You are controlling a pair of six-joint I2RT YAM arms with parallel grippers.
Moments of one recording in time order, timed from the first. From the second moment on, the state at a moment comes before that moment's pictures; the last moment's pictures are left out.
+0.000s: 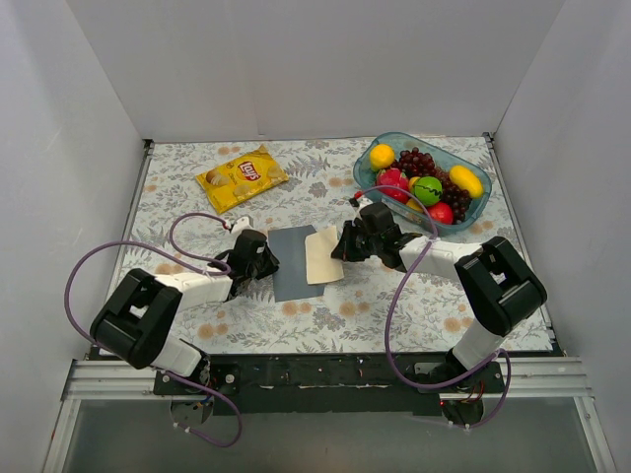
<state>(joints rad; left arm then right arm) -0.53 1.46 0.53 0.20 -0.20 -0.82 0.63 1.66 0.83 0.14 -0.25 0.57</state>
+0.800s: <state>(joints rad) -0.53 1.43 0.50 0.20 -0.19 -0.83 0.63 1.59 0.81 0.15 -0.24 0.46</state>
